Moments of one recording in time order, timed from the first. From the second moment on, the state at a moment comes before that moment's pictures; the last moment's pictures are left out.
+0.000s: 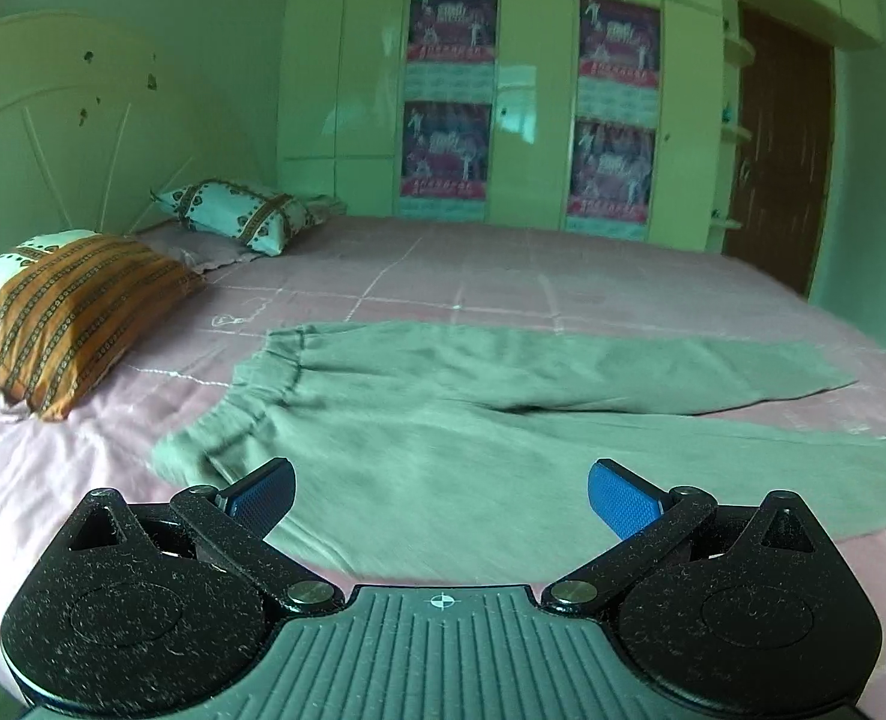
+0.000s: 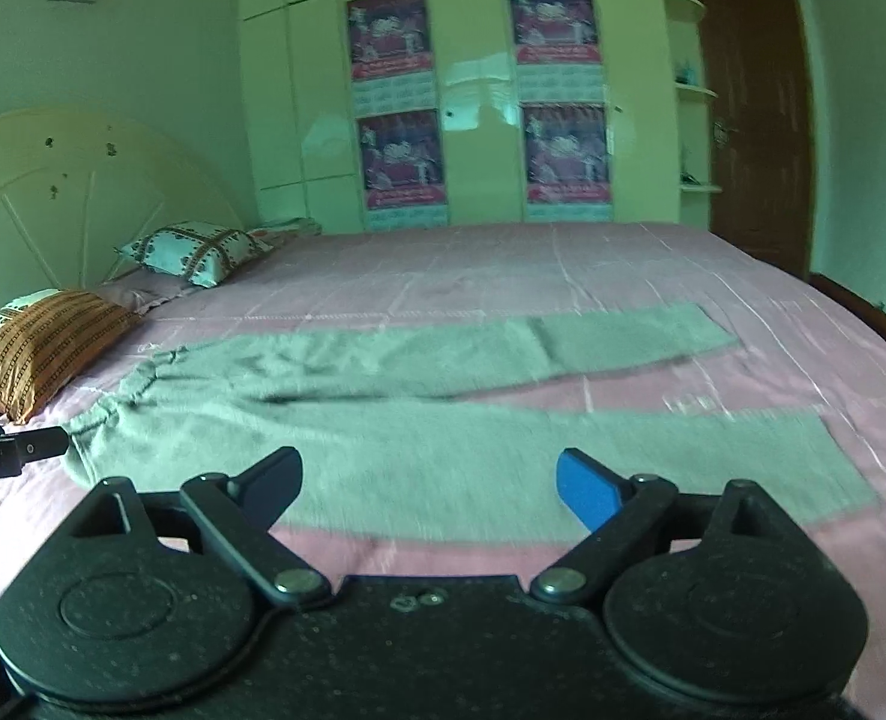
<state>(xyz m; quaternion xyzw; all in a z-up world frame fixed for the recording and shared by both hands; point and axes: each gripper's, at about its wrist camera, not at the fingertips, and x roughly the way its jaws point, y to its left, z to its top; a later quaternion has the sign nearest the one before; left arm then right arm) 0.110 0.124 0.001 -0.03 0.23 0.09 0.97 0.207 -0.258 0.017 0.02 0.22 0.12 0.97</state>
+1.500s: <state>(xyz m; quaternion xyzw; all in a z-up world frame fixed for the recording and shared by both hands) 0.514 0.378 -0.105 -0.08 0.37 -0.03 0.92 0.675 -0.053 -0.090 -0.23 0.38 0.33 0.83</state>
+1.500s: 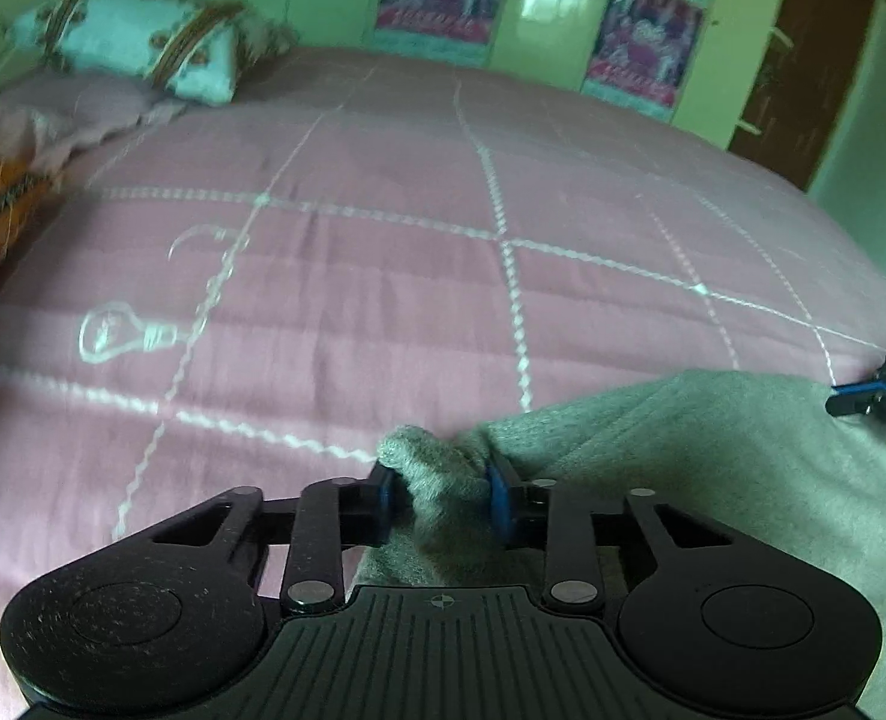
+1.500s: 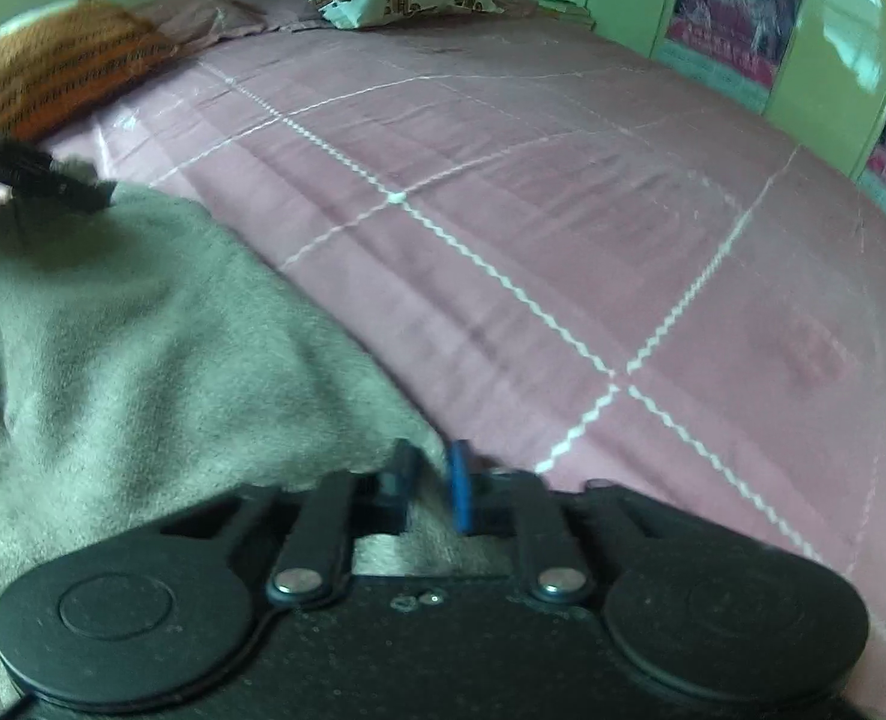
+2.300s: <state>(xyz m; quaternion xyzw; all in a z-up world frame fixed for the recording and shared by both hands) 0.169 0.372 -0.066 -0.14 0.26 0.01 0.96 0.265 -0.135 -0.040 -0.32 0.22 0.34 0.86</state>
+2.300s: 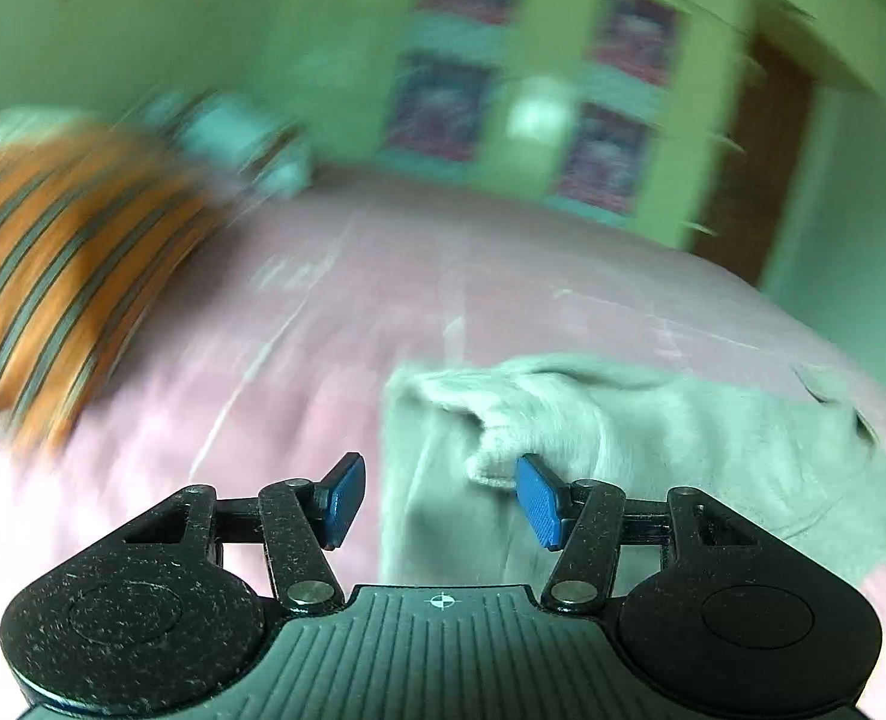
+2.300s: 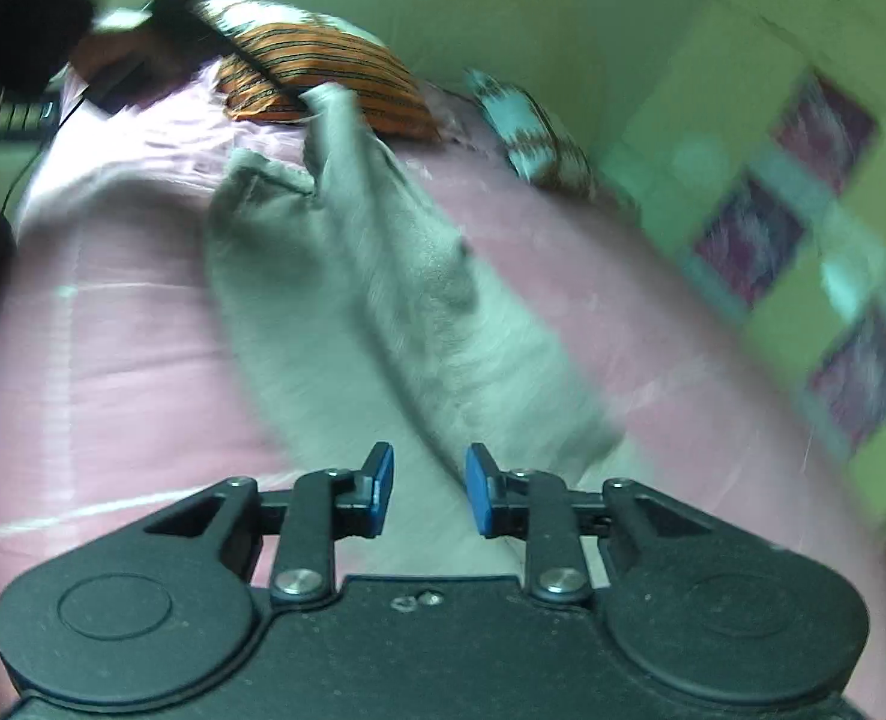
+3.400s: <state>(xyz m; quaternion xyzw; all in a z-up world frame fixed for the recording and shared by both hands) 0.246 0.360 -0.072 -0.47 0.17 -0.05 0.86 0.378 -0.247 -0.031 0.32 0.27 0.17 0.89</state>
